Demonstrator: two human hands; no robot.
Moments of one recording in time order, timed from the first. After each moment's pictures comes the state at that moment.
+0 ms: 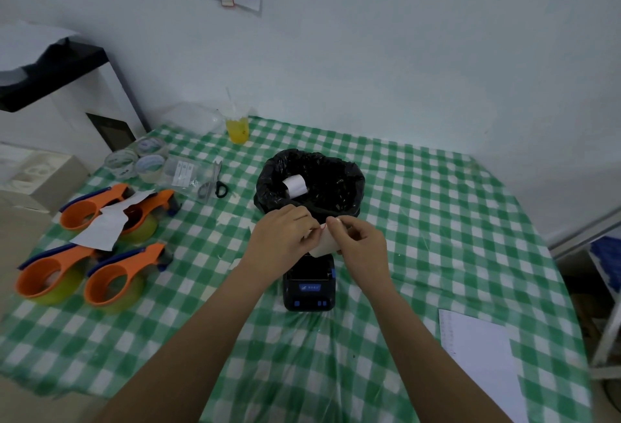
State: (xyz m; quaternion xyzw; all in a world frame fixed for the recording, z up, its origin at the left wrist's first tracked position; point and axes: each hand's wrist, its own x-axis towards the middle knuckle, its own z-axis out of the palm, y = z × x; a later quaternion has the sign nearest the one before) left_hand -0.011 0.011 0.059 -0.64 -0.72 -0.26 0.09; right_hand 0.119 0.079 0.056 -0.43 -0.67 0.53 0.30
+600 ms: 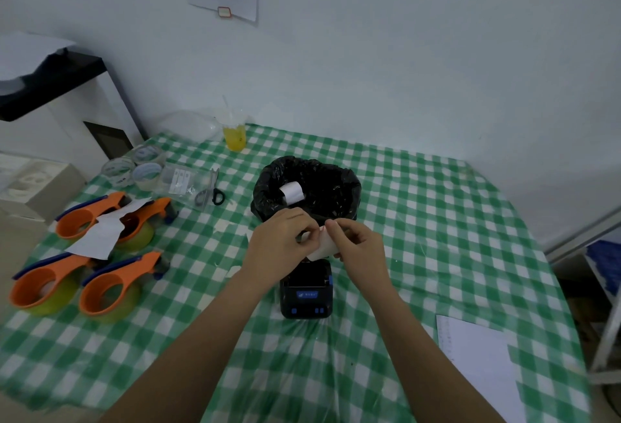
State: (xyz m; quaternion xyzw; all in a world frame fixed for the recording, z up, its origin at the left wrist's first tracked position) left_hand -0.005 0.010 0.066 -0.57 -0.74 -0.35 -0.04; right_hand 0.121 0.085 0.061 -0.41 -0.66 0.55 0.31
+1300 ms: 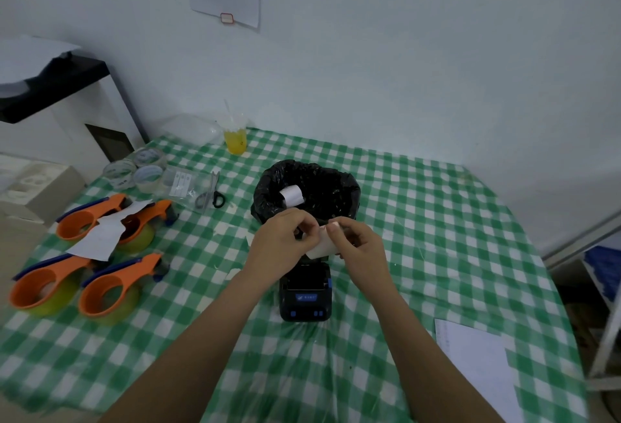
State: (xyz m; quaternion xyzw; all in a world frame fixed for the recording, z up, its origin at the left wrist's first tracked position) left_hand -0.005 0.012 0.069 -0.50 -0.74 -0.42 -0.16; right_hand 0.126 0.091 0.056 -0.38 -0.69 0.54 0.30
